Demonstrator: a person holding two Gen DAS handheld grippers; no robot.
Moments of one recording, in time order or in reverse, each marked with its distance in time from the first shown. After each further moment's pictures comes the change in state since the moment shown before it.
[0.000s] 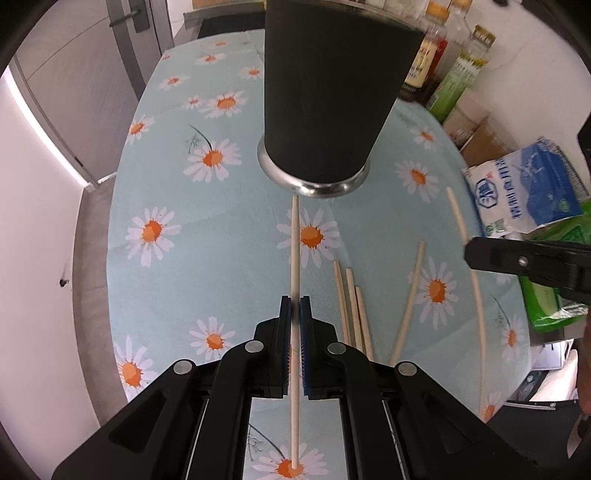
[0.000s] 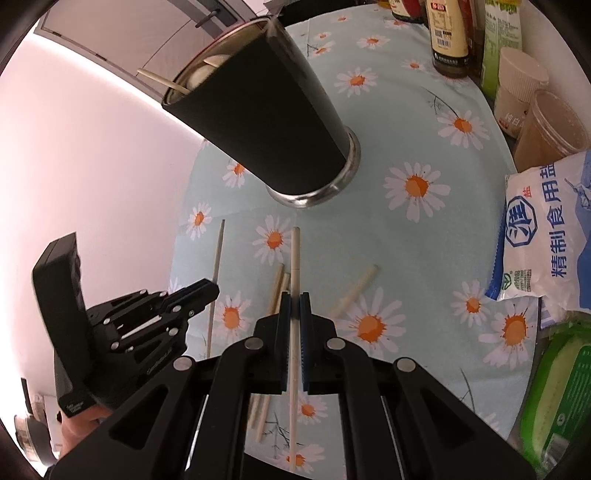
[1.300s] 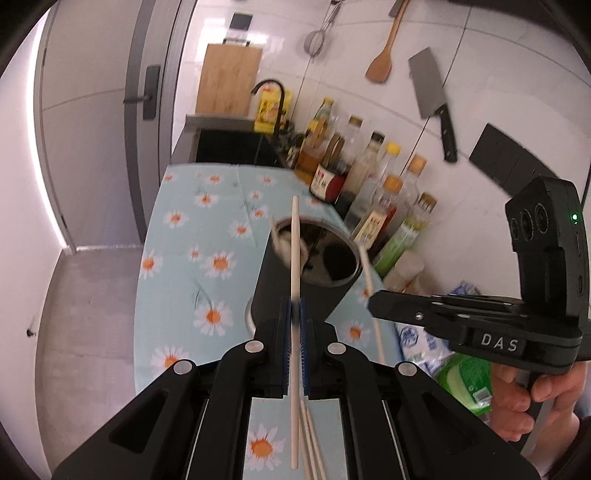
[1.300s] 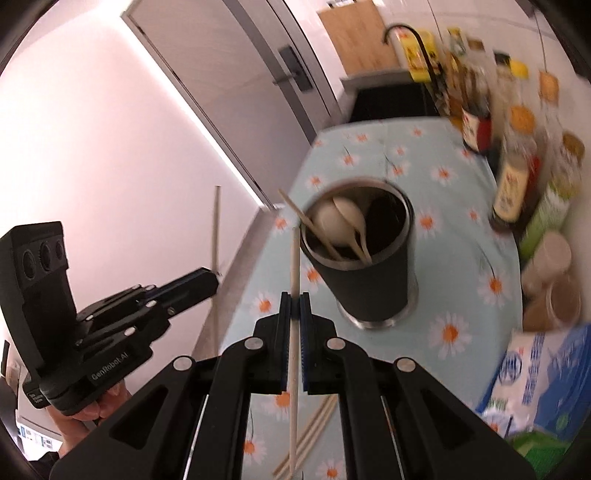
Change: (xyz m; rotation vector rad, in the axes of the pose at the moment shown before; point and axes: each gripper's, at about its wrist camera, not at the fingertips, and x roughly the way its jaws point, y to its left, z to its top) left arm -0.128 0.019 0.060 -0.060 -0.458 -0.162; right arm -0.065 0.078 0.060 -0.265 -0.278 0.081
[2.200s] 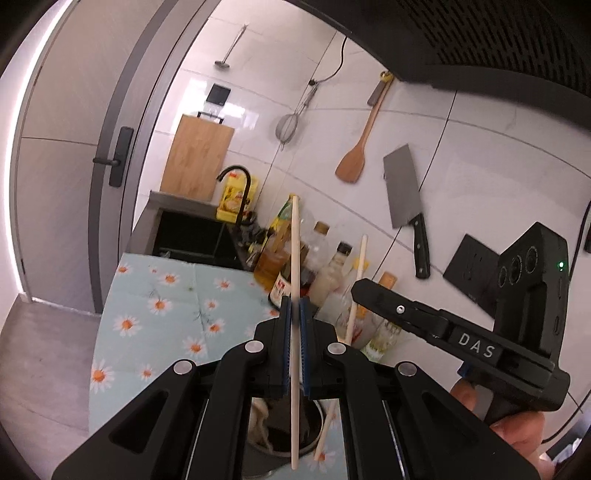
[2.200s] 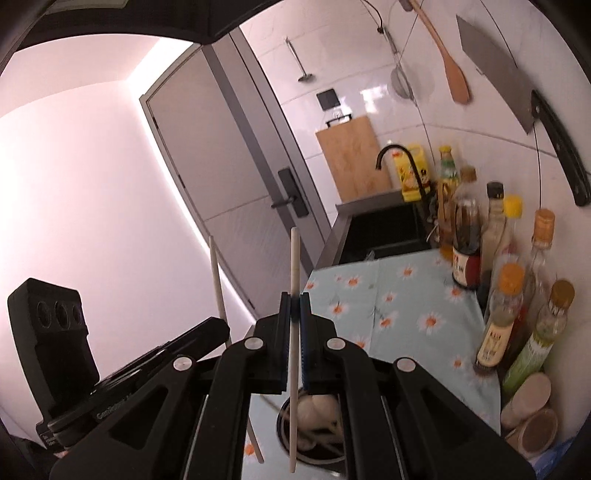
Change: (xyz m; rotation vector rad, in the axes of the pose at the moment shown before) left arm 0.024 0.005 0.087 -0.040 -0.345 -0.180; right arm -0.040 -0.019 0.096 -0.023 -0.472 -0.033
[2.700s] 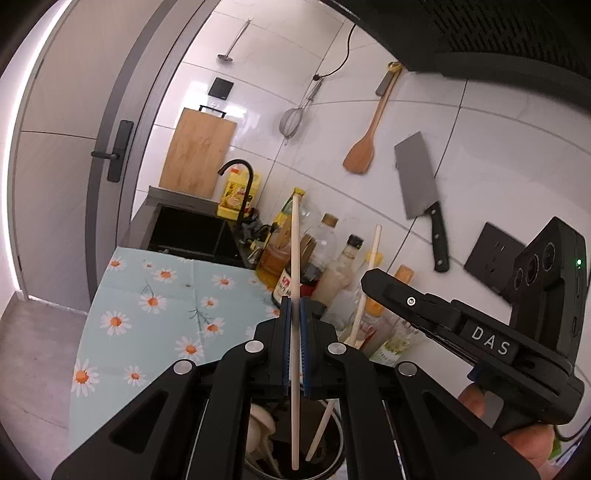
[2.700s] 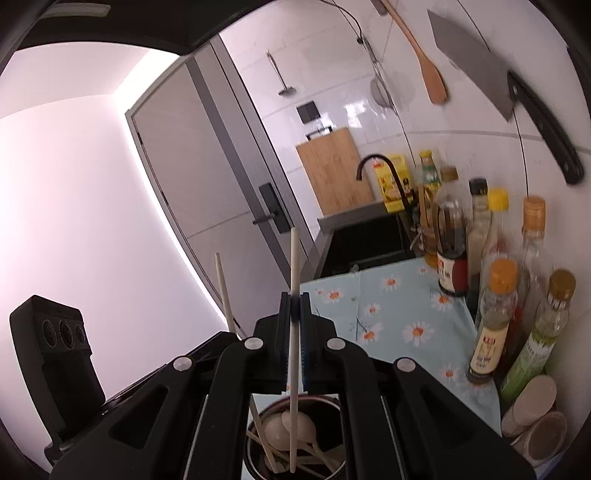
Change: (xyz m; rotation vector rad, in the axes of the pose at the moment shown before) left arm 0.042 0.011 -0.028 -0.003 0.006 0.009; right arm 0.019 -0.029 -0.019 0.026 -0.062 -0.050
